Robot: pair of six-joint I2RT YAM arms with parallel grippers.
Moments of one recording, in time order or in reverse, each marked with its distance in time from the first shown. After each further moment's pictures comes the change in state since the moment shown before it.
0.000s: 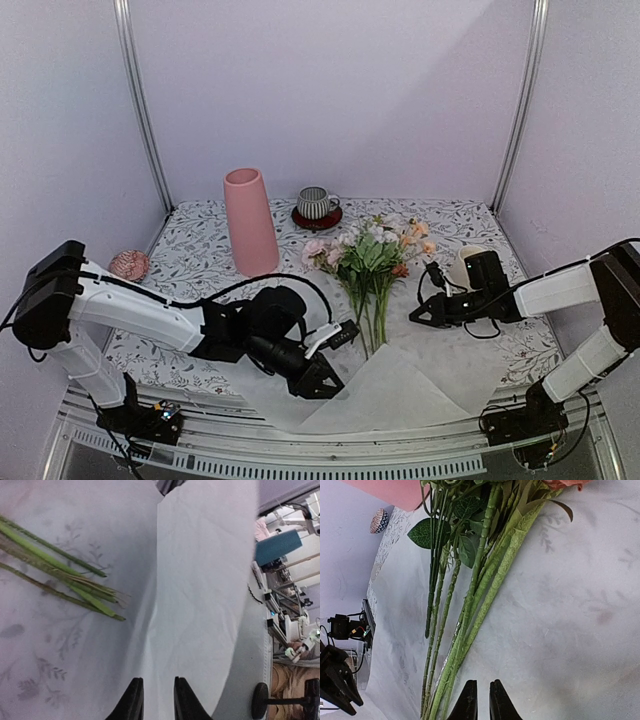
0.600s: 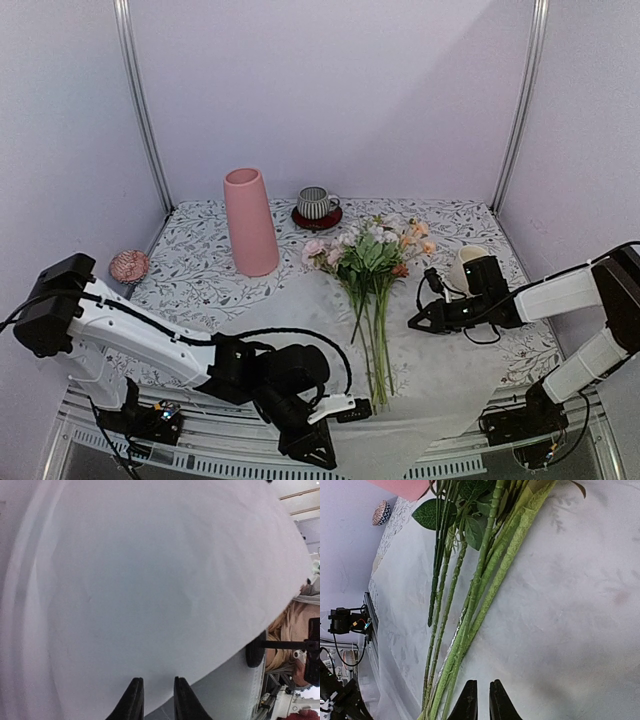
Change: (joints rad) left arm -0.269 0.031 0.051 -0.210 0.080 0.064; right arm 0.027 -0.014 -0.034 0.011 -0.006 0.011
